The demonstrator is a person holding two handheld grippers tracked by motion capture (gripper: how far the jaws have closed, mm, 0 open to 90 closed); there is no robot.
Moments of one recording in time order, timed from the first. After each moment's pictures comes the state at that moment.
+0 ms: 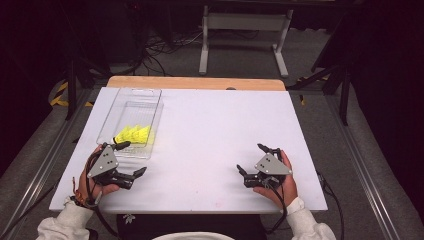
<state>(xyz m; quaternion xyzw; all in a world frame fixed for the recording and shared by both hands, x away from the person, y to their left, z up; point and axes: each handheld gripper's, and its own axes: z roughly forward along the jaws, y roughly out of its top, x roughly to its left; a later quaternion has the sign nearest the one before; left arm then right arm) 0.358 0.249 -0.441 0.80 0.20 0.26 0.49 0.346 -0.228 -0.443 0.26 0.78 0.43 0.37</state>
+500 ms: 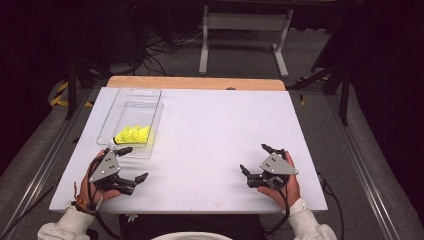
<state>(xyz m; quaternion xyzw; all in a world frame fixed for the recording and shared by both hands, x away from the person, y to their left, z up) 0.349 0.245 -0.447 0.81 0.20 0.25 0.49 0.347 -0.237 -0.444 0.28 0.77 0.44 0.37</state>
